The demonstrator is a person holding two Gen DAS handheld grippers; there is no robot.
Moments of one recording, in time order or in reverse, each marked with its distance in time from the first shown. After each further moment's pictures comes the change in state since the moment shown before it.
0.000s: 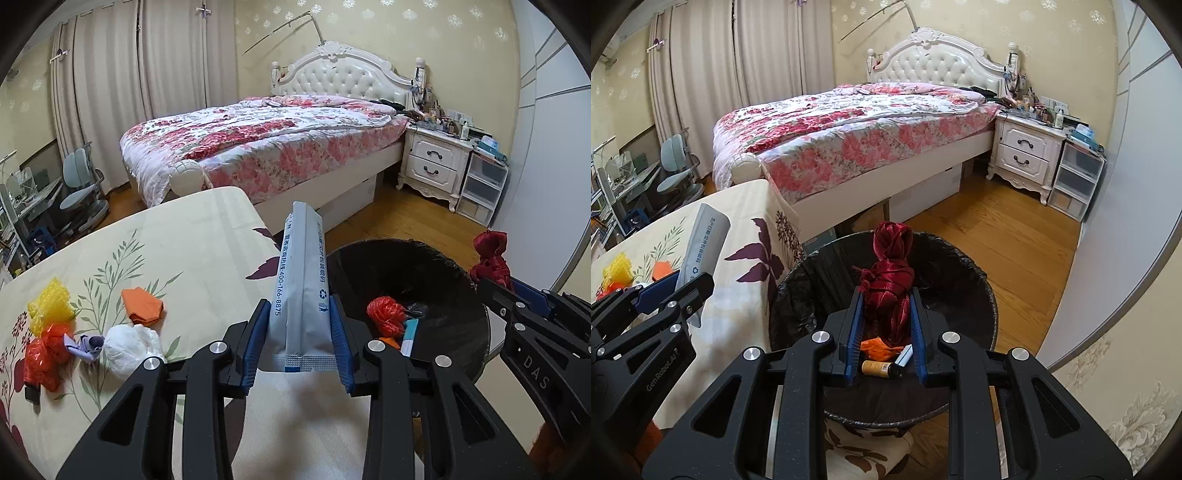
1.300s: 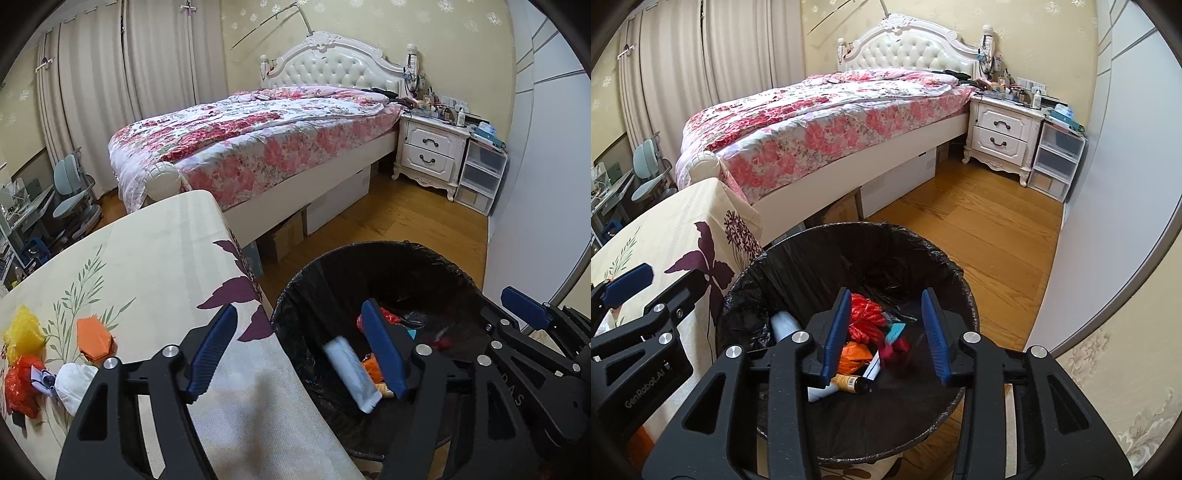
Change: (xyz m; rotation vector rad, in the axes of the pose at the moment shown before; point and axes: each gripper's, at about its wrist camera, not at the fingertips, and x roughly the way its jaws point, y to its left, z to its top) left arm 0.038 -0.031 0.020 0.037 0.029 0.001; right arm 0.043 -0.028 0.004 0.064 0.044 -0.092
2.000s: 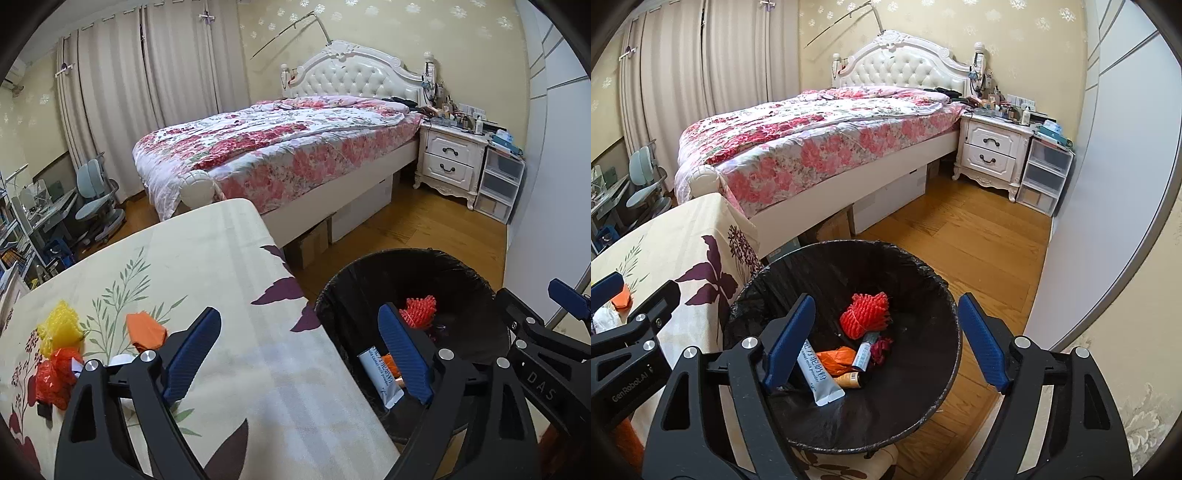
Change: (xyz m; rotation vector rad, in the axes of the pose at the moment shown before) left arm -0.026 0.022 -0.006 -0.014 -0.034 0.092; right arm -0.027 0.004 0.003 -0.006 -0.064 -0.030
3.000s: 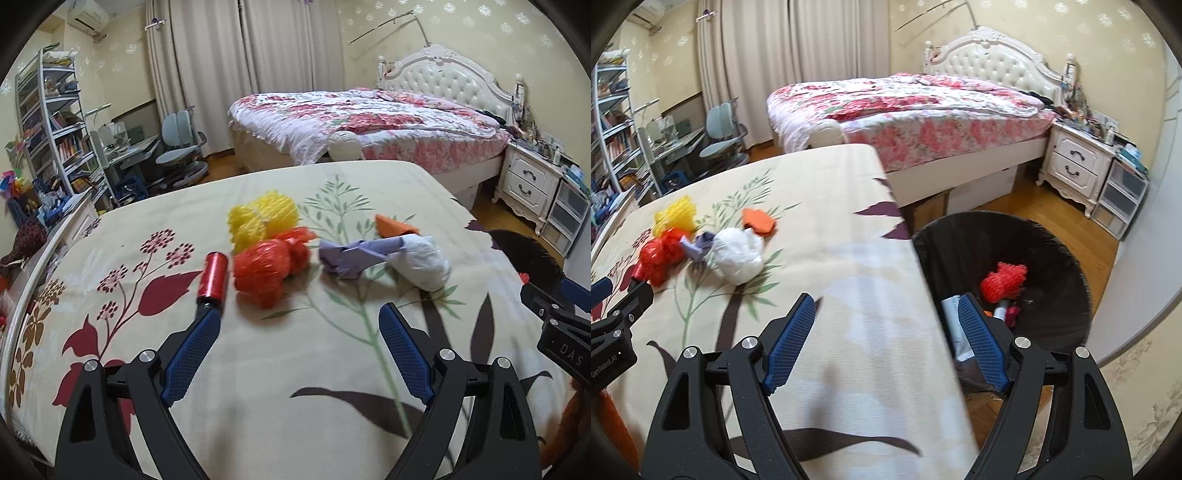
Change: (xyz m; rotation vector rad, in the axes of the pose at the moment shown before) left arm -0.077 0.183 -0.096 -0.218 0.072 0.247; right arm -0.052 0.143 -0.048 -0.196 0.059 0.269
